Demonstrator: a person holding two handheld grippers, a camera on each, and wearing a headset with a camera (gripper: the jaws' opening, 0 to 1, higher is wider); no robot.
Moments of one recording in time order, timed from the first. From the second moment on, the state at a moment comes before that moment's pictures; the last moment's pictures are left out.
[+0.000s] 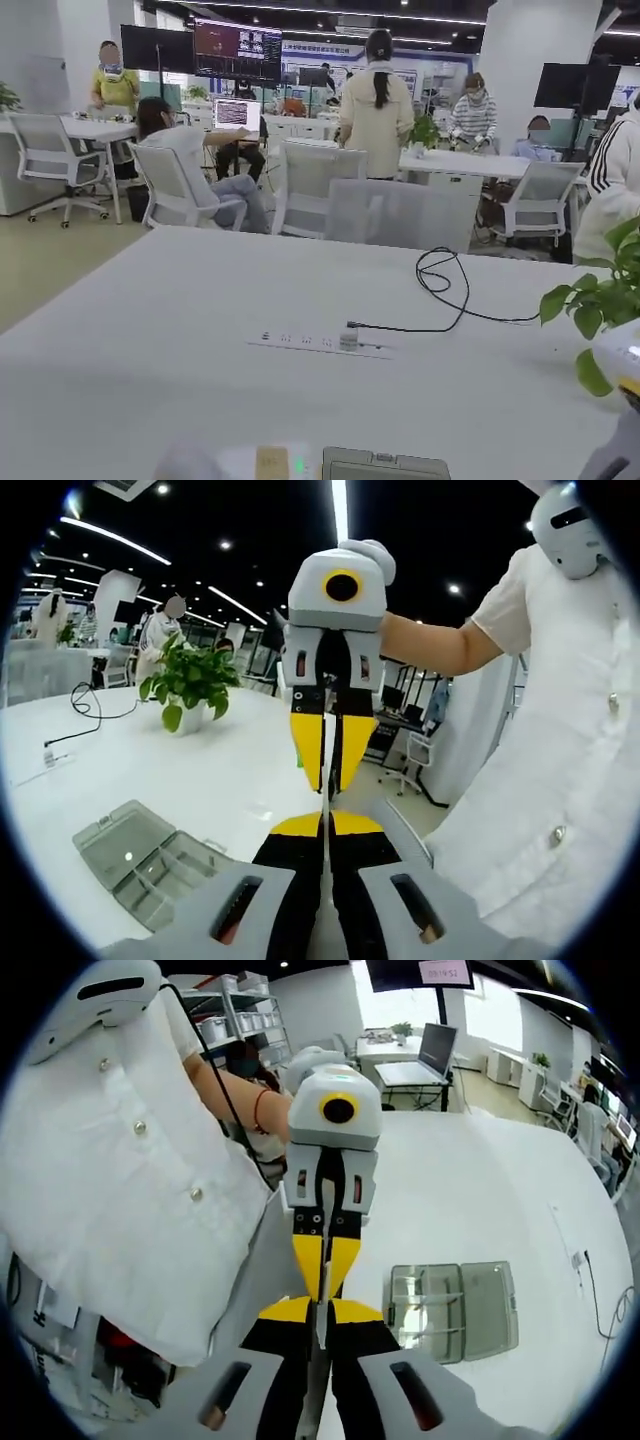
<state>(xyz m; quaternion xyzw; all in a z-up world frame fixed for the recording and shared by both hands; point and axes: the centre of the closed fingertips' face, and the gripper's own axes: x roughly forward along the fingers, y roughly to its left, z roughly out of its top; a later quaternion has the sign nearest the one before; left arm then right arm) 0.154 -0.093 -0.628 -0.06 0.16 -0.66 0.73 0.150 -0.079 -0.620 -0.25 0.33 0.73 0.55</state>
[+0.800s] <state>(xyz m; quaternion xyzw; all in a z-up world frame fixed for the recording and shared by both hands) 0.154 -0.090 -0.631 -0.03 0.14 -0.66 0.74 0.151 -0.076 -0.627 -0.26 0.33 0.73 0.54</state>
